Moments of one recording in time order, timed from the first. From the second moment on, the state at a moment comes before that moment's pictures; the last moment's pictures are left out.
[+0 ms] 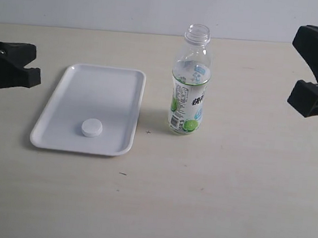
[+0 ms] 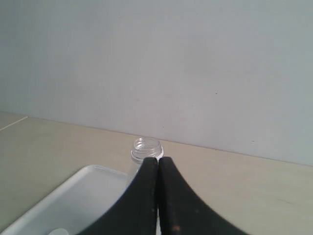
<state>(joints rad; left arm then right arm) -0.31 1.28 -0.43 0.22 -0.43 -0.28 0.56 0.79 -0.37 0.69 -0.32 -0.56</state>
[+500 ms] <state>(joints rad) -0.28 0.70 -0.35 0.15 -0.07 -0.38 0.56 0.79 -0.37 0.69 -0.32 -0.56</state>
